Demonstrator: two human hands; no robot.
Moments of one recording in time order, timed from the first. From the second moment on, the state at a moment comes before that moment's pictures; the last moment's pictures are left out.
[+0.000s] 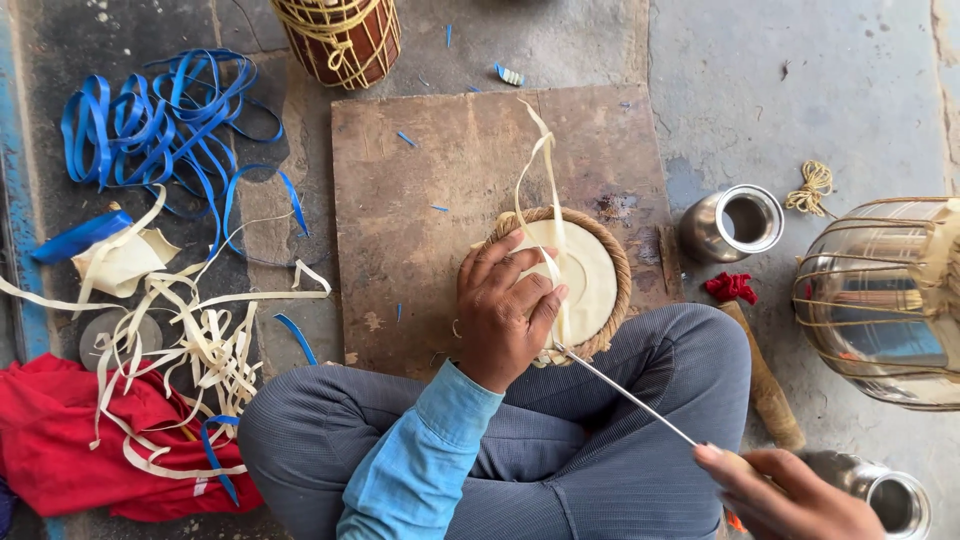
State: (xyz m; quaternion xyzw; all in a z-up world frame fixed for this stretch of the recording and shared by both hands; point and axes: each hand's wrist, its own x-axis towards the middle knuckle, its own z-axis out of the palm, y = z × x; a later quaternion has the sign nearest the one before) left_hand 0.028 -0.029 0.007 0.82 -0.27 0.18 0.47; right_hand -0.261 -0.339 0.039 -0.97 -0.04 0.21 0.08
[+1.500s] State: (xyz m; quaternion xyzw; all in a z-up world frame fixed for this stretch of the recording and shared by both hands) left_hand -0.154 -0.048 0.079 0.68 -0.24 -0.02 0.69; right_hand -0.214 -0.219 0.106 -0.91 -0.01 -0.10 0.41
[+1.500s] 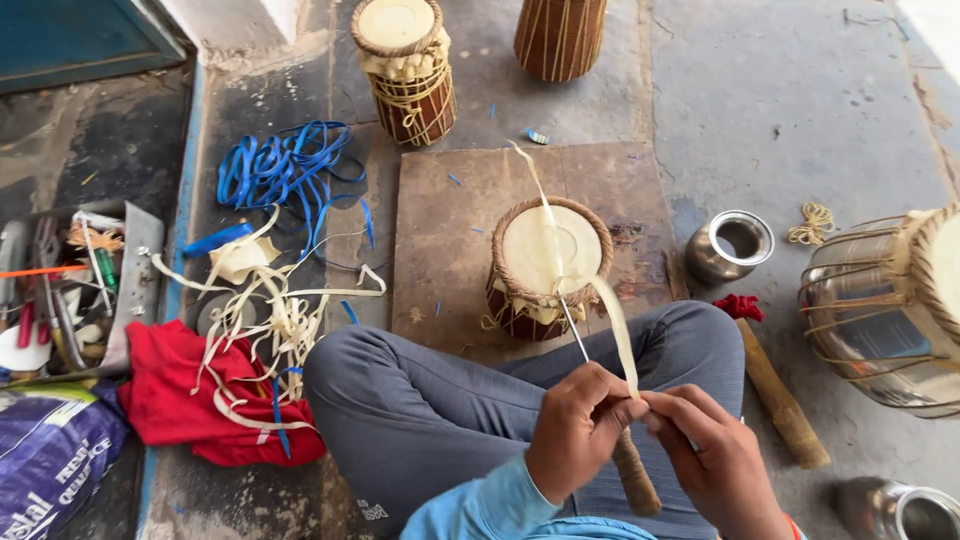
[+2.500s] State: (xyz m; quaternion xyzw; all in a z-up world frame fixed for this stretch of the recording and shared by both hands) left_hand -0.026 0.008 0.082 0.72 -0.14 0.03 0.68; right_hand -0.192 -0.220 0.082 -0.86 0.05 -0.01 0.51
